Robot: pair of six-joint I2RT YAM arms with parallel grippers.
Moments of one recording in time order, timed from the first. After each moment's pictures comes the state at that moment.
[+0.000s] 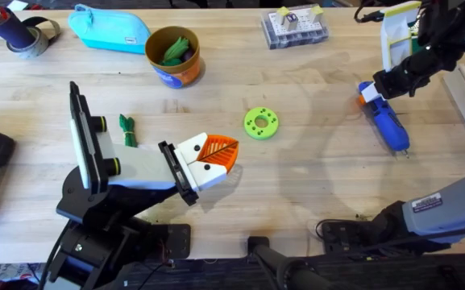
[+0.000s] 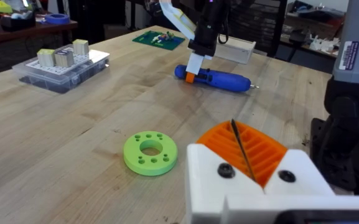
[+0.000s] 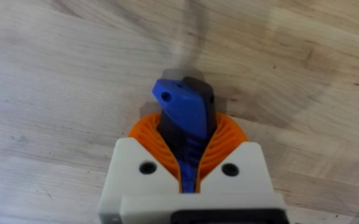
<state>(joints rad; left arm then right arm) -0.35 0.01 0.00 -0.05 0.73 -0.09 -0.29 1.84 1.22 -0.79 -0.03 -0.55</state>
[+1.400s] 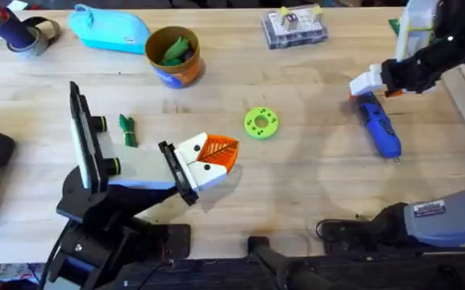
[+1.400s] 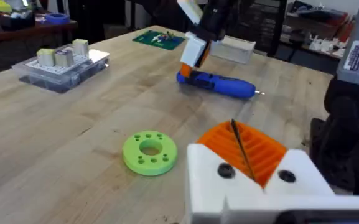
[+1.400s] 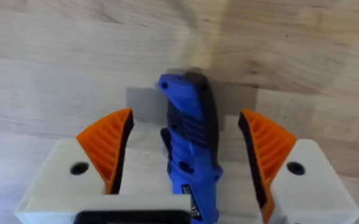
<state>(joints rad) -0.35 0.01 0.01 -0.06 0.73 -0.09 -0.29 1.73 1.23 -0.90 -0.14 -0.32</state>
